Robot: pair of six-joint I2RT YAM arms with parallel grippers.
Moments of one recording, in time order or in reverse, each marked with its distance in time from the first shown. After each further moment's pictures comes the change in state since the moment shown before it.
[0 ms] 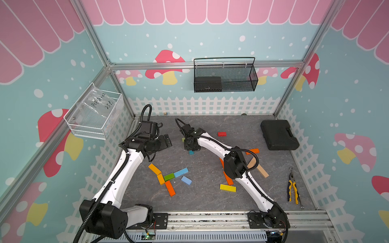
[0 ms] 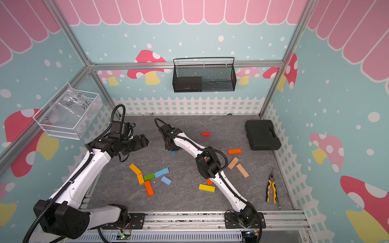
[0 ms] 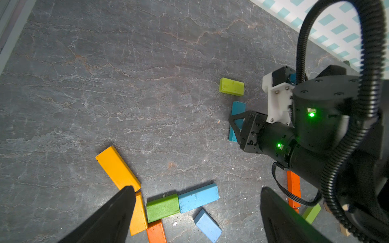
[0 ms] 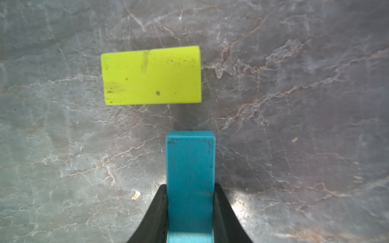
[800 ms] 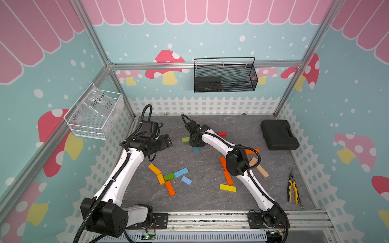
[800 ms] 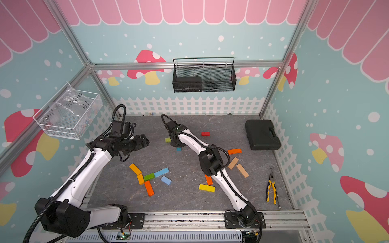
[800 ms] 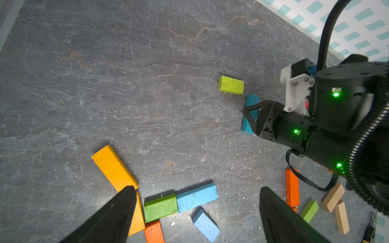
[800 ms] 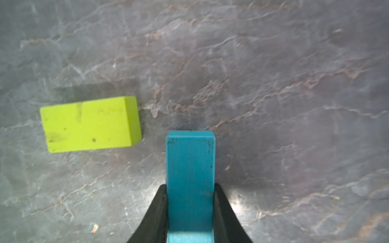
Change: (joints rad) left arm 0.000 0.013 0.000 0.002 0.009 -0.008; right arm -0.075 0.008 0.029 -0.031 0.026 0.003
